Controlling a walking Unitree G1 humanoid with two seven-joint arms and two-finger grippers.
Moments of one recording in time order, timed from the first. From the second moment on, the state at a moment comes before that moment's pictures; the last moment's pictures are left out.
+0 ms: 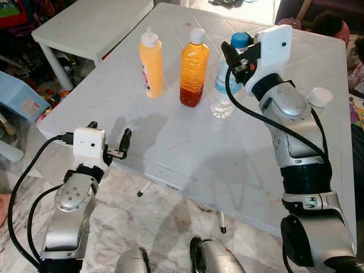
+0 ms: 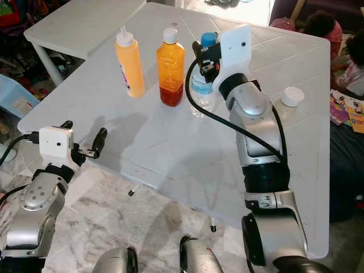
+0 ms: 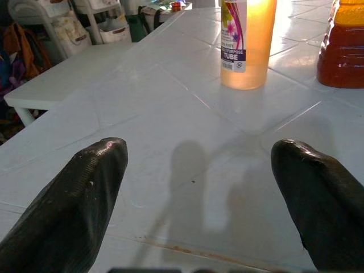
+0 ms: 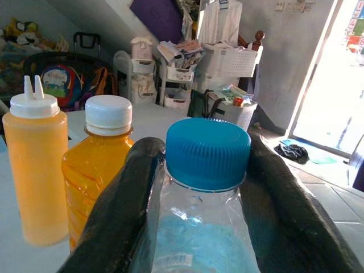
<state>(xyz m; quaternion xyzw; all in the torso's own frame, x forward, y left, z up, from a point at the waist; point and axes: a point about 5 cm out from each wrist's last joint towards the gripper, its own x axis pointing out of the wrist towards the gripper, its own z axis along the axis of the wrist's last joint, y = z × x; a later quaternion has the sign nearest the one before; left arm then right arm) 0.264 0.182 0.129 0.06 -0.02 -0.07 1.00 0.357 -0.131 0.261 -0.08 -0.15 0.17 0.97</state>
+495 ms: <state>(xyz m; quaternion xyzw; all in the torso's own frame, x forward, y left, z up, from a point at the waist) 0.268 0.173 0.121 0.04 0.01 -0.06 1.00 0.317 -0.133 0.245 -0.05 -0.17 0.12 0.98</state>
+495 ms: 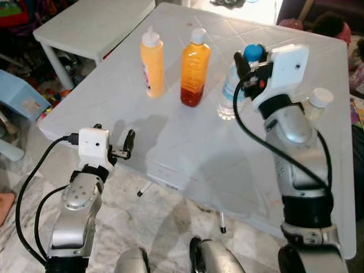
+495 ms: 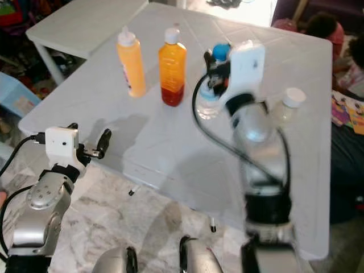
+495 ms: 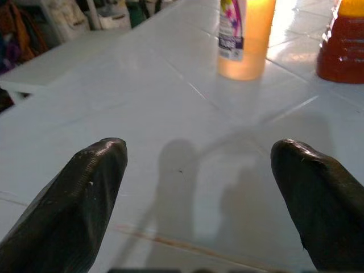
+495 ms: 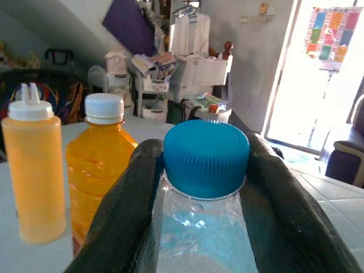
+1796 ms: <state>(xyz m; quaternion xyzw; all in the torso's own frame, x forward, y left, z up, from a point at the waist) 0.277 0.163 0.122 0.04 0.00 -0.08 1.00 0.310 -0.120 0.239 -0.03 -0.18 0.12 0.98</state>
